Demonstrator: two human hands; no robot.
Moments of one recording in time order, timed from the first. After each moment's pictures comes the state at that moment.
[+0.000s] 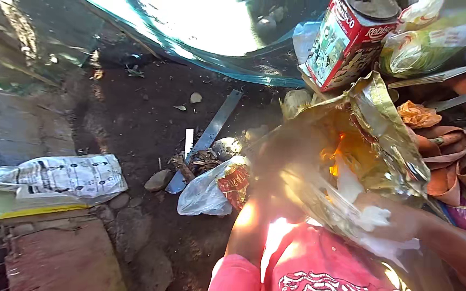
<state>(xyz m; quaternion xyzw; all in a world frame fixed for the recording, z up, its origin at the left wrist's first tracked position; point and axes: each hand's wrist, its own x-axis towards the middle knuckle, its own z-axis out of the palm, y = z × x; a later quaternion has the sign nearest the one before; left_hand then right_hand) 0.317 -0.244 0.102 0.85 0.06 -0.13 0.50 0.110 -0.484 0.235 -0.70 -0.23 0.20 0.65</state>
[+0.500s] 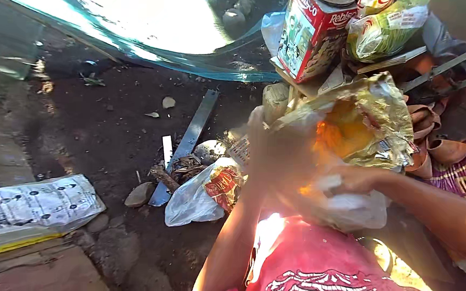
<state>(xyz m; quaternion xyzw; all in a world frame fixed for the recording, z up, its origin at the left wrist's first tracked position) 0.270 -0.265 0.216 0.80 -0.29 -0.04 0.53 0.149 -0.504 0.212 -0.74 0.01 0.41 0.53</state>
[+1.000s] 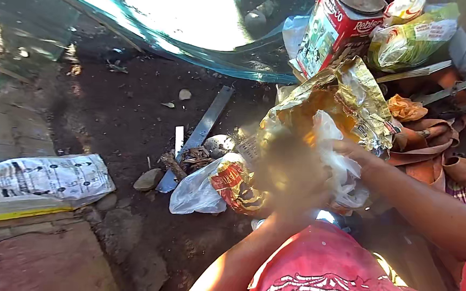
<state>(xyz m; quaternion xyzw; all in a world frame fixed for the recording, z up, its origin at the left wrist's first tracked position) 0.178 -0.248 0.184 0.80 -0.50 0.08 0.31 0.209 -0.464 0.218 -0.57 0.19 0.12 0.79</state>
